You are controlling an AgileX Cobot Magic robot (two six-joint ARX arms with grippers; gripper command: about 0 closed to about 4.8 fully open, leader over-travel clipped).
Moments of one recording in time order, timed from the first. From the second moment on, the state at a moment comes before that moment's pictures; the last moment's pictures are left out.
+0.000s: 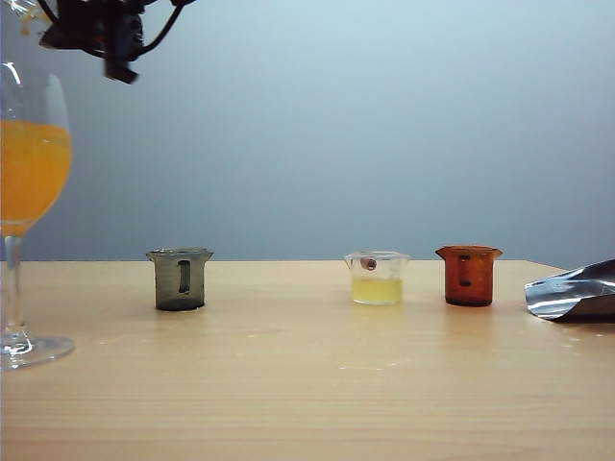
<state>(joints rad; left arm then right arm) -0.43 0.58 0.97 -0.96 -0.16 -0.04 0.99 1.88 1.55 0.22 -0.08 -1.45</state>
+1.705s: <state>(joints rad) -0.43 0.58 0.97 -0.96 -0.16 -0.04 0.82 2.04 1.01 0.78 0.42 0.16</state>
